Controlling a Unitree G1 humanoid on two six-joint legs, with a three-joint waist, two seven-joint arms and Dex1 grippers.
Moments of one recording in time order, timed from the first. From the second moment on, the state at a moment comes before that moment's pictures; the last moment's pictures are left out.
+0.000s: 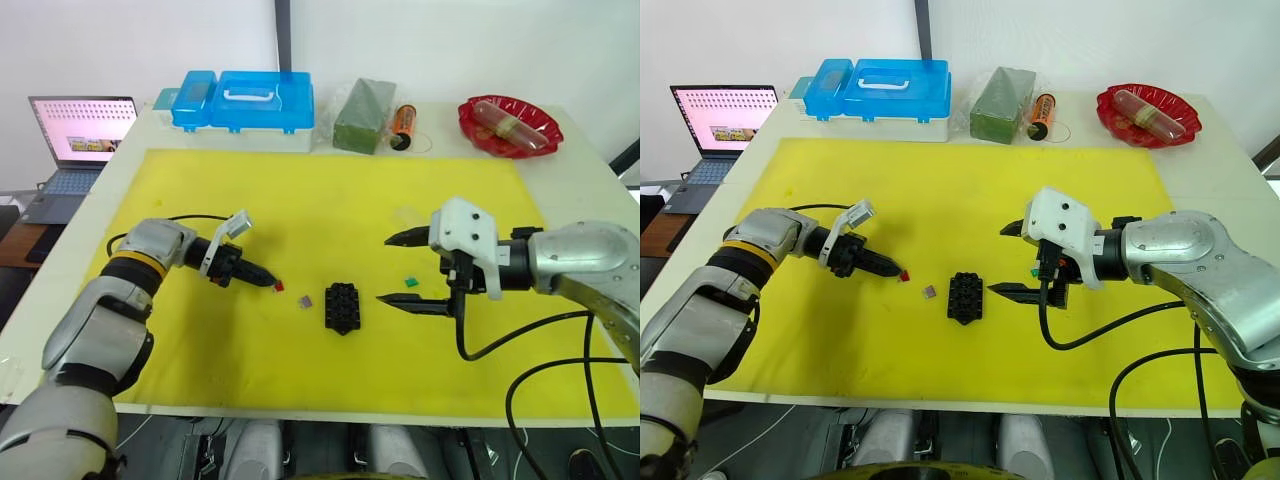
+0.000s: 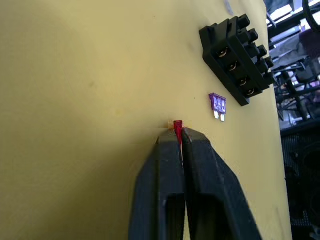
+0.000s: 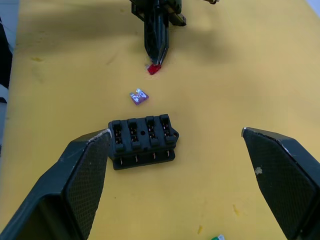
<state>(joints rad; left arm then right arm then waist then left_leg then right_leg) -0.97 0.62 -0.51 0.87 -0.39 0.66 -1.61 -0.48 -1.03 0.02 -0.65 0.66 0.89 0.89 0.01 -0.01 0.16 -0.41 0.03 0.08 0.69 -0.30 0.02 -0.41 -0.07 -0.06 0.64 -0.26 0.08</state>
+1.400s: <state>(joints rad) -0.89 0.63 -0.48 0.77 -0.34 0.53 -1.61 -0.50 -1.01 0.03 -0.64 0.64 0.88 0.89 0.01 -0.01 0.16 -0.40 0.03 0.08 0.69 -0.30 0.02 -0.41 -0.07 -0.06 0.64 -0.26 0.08</state>
